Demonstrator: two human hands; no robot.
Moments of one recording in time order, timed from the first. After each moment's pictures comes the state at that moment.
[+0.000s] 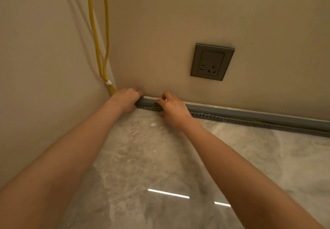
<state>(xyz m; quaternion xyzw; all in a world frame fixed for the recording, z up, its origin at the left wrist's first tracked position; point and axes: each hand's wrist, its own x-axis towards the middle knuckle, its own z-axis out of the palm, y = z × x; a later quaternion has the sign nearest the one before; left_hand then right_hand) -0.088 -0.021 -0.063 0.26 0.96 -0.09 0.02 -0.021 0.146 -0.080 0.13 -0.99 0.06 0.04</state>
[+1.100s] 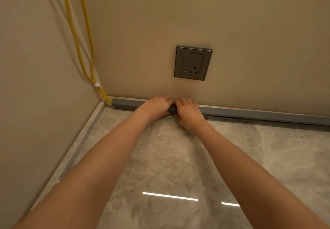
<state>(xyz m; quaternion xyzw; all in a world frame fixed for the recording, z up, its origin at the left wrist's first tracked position) -0.048 0.092 -0.070 0.39 0.92 -0.02 0.00 0.004 0.219 -0.091 0.04 -1.00 0.00 0.04</state>
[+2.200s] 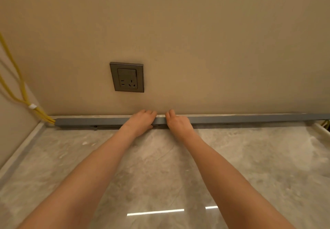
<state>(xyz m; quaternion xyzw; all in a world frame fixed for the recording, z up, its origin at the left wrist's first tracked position) -0.003 0.205 -0.072 0.41 0.91 -0.07 -0.03 0.059 0.341 -0.085 -0.02 -0.99 -0.10 0.08</state>
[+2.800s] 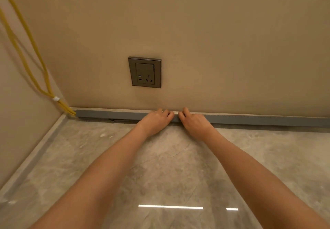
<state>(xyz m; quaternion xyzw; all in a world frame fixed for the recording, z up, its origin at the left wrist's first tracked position) -0.005 0.195 -0.092 0.45 0.87 -0.17 -0.14 0.055 0.352 -0.092 0.08 -0.98 -0.20 0.06</state>
